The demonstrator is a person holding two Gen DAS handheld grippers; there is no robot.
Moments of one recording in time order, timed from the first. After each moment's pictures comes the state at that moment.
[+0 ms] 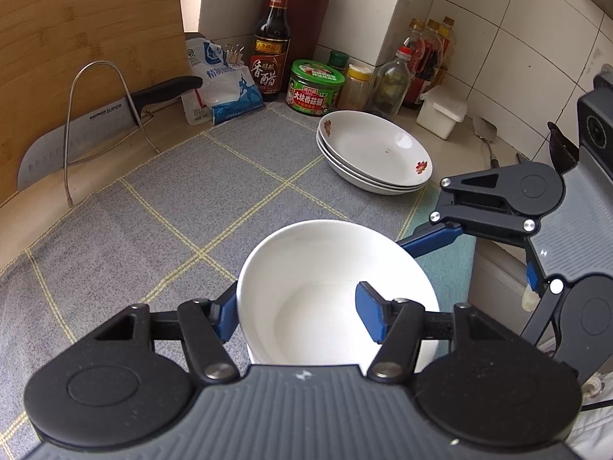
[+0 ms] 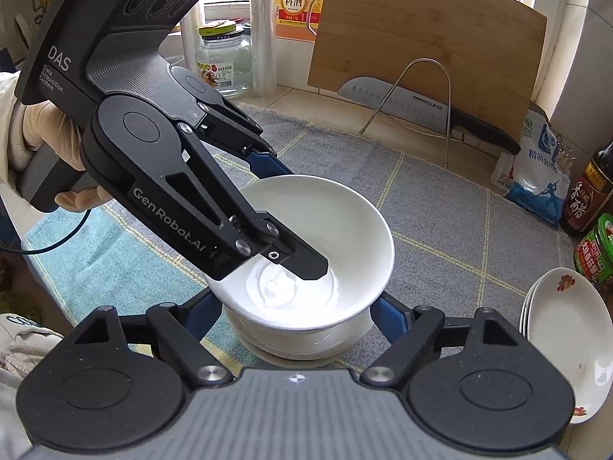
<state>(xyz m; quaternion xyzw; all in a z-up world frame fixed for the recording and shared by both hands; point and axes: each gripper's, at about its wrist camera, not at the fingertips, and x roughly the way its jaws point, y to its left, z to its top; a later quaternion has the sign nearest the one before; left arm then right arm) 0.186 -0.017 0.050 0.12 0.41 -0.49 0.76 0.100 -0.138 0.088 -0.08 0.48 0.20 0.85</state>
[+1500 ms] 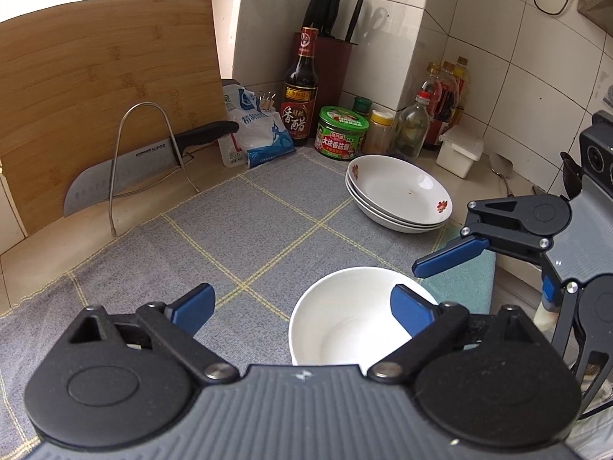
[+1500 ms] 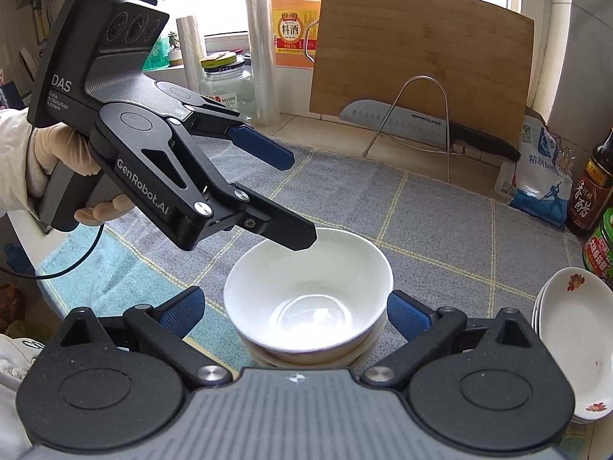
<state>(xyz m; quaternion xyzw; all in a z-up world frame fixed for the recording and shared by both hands) 0.187 0.014 0.067 0.10 0.35 -0.46 0.81 0.086 -0.134 0.094 -0.04 0.43 0.22 0.87</state>
